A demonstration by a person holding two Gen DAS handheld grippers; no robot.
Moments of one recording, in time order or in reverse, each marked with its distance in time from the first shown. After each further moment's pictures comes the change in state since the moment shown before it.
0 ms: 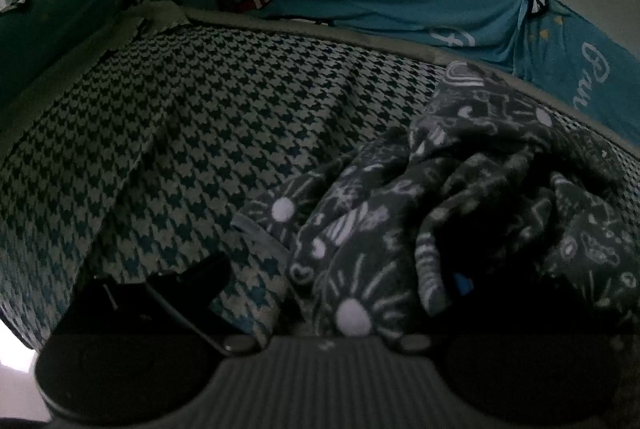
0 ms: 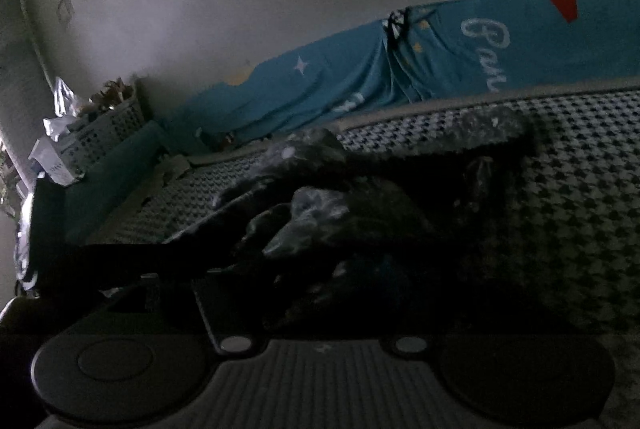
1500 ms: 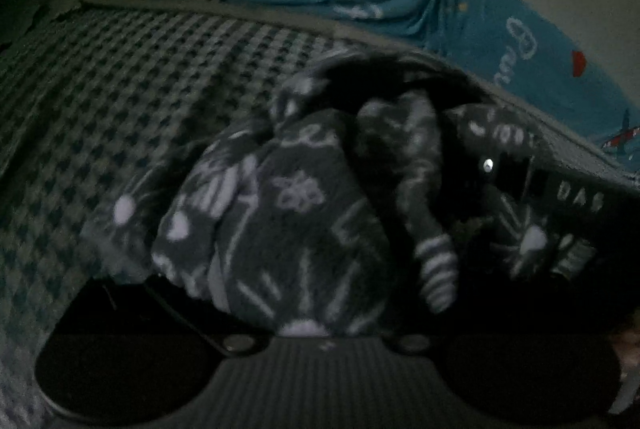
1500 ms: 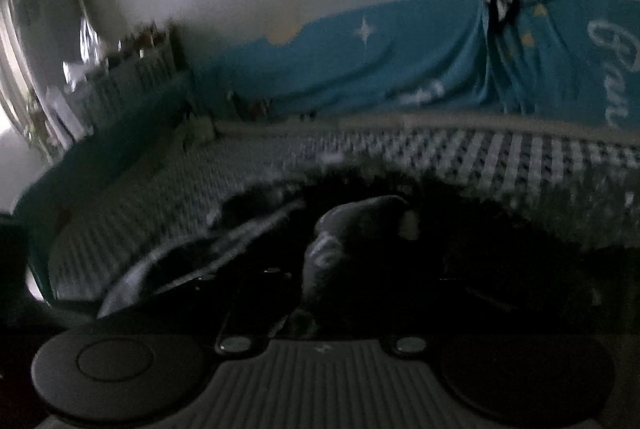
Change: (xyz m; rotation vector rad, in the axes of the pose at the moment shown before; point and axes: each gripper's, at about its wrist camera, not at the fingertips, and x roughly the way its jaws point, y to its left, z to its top) left arm 0.044 -0.043 0.005 0.048 0.040 -0.256; right arm 0.123 0.012 0.068 -0.165 0.081 0.130
